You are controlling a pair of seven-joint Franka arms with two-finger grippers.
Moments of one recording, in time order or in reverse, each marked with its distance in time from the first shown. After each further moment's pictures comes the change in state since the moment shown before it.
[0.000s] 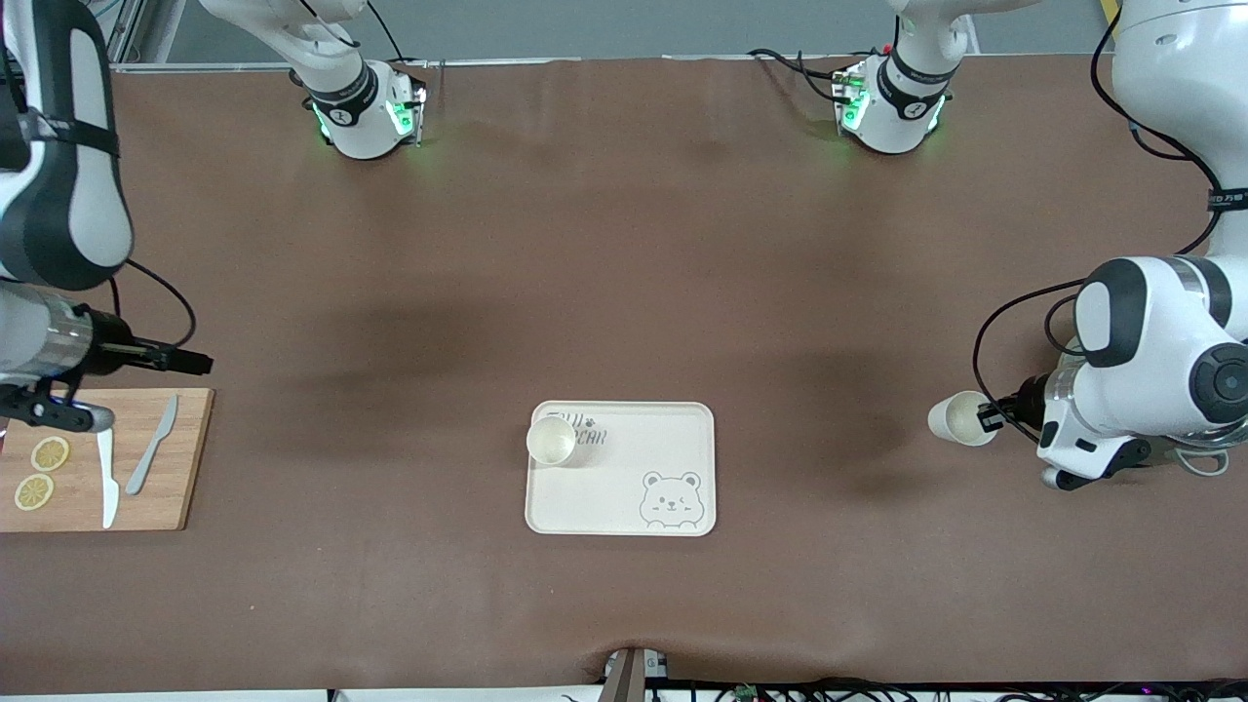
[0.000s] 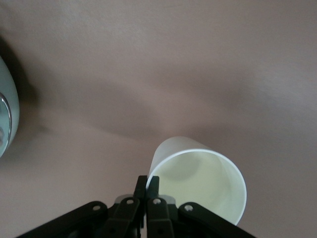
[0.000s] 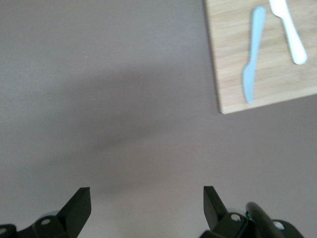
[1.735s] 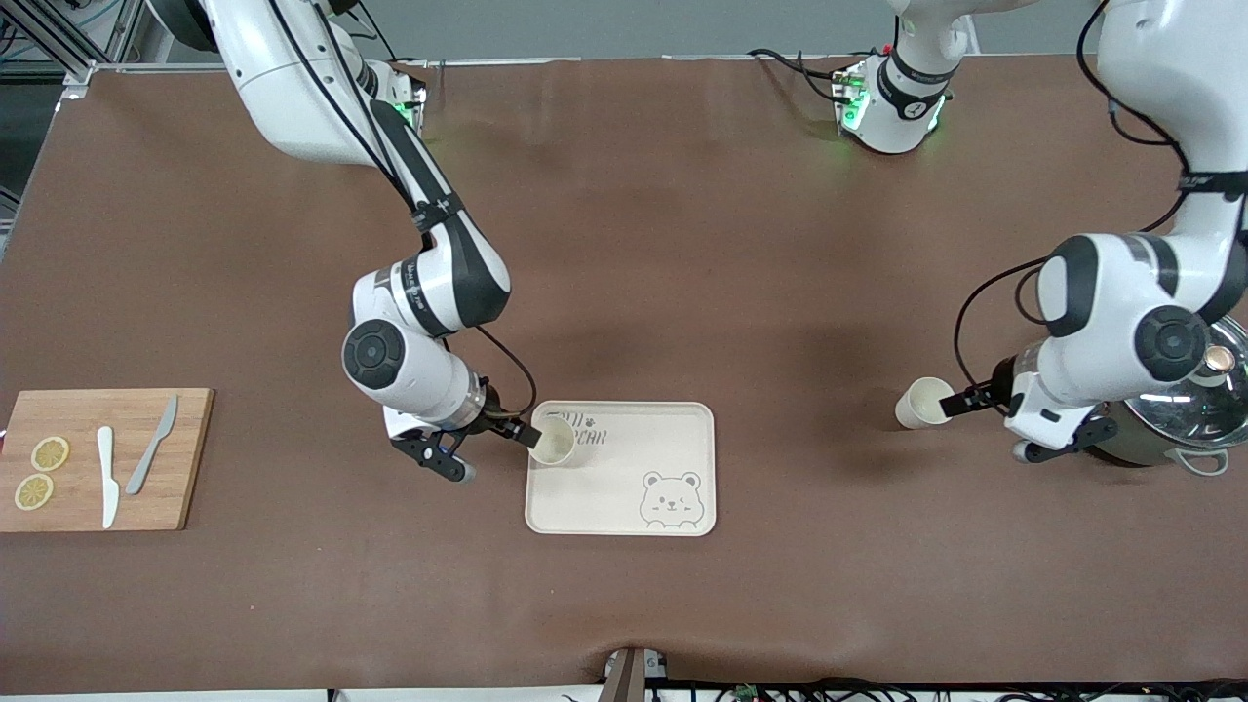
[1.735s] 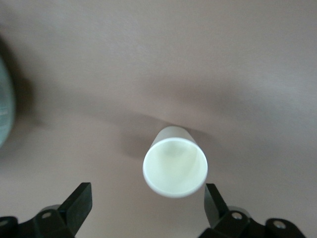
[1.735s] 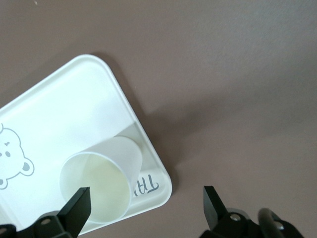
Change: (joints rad) left arm 0.016 -0.121 -0.041 -0.120 0.010 0.022 0.009; right arm 0.520 0.354 0.012 0.107 0.287 0.501 0.667
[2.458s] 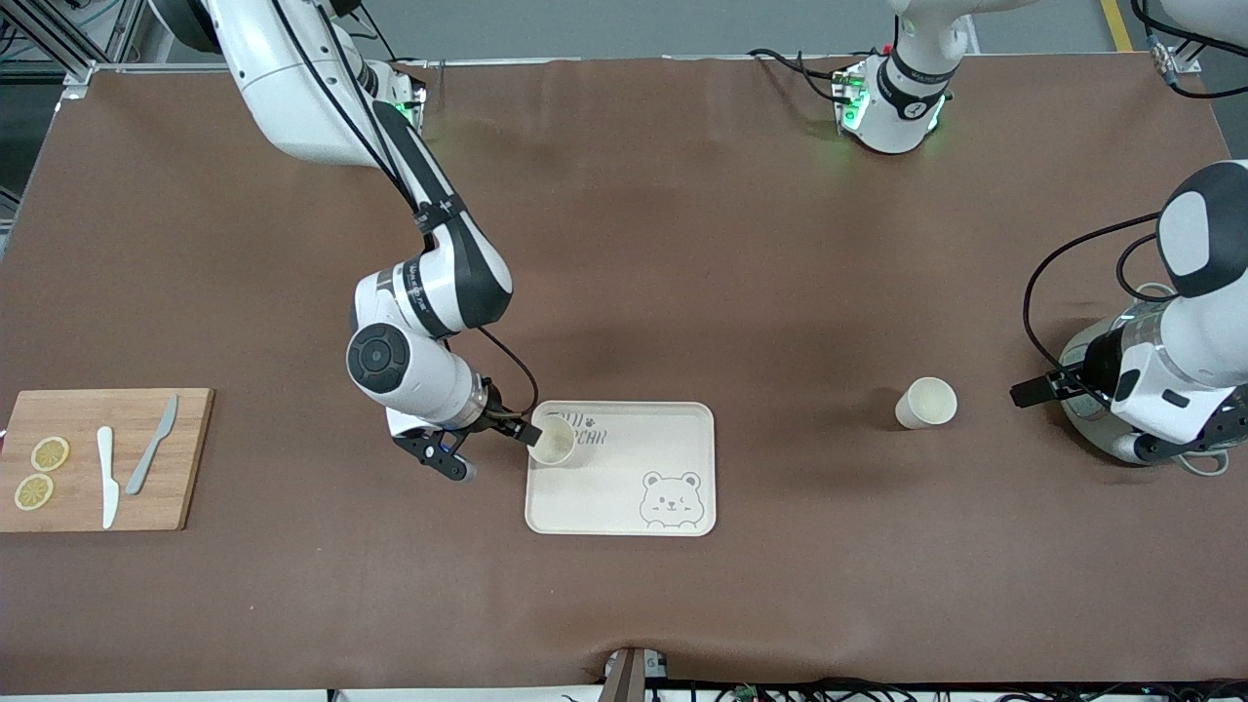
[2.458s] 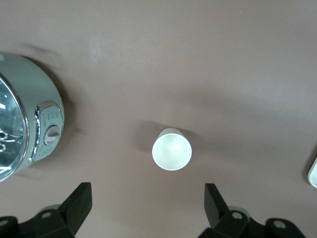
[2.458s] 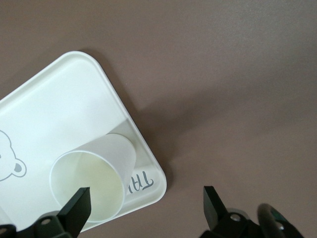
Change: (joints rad) left arm 0.006 -0.031 -0.004 0.278 0.000 -0.240 0.061; right arm 0.001 0.004 -0.008 0.013 0.000 -0.045 0.024
